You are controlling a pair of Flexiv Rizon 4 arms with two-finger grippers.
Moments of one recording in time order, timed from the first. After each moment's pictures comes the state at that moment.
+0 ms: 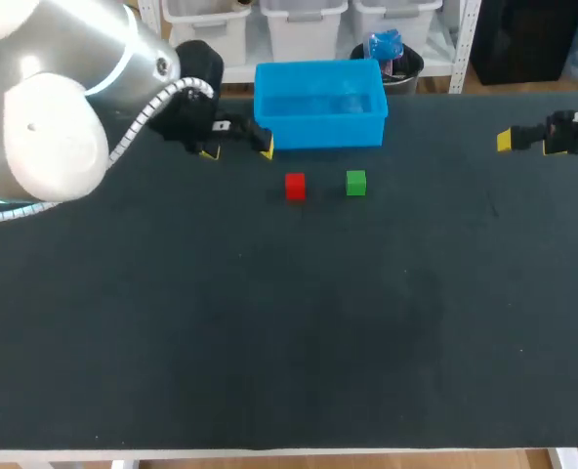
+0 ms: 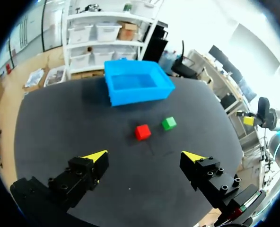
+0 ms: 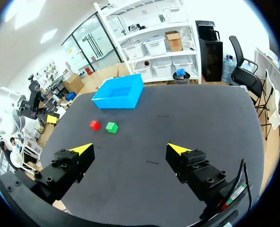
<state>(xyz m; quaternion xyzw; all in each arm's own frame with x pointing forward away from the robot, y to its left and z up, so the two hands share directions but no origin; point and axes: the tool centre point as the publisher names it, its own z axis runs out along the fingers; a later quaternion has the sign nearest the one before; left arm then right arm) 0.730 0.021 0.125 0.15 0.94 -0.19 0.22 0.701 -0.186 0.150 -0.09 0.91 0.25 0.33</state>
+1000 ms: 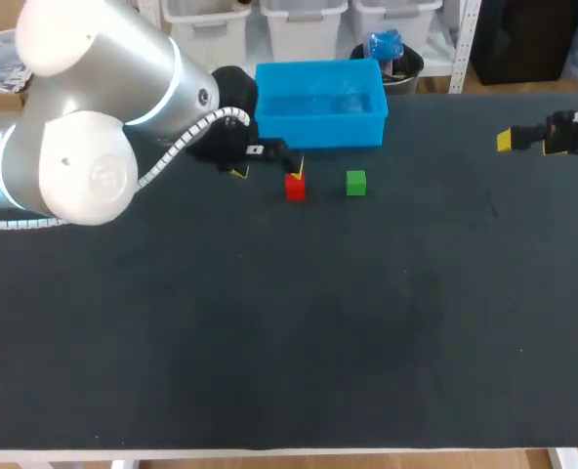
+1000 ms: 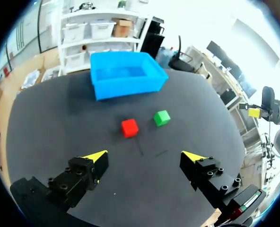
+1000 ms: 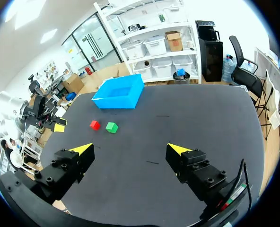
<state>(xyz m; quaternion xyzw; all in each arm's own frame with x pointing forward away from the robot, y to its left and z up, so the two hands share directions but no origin) 0.725 -0.015 0.097 0.16 0.94 -0.20 0.23 0.701 -0.186 0.150 -0.09 0.91 0.25 0.33</state>
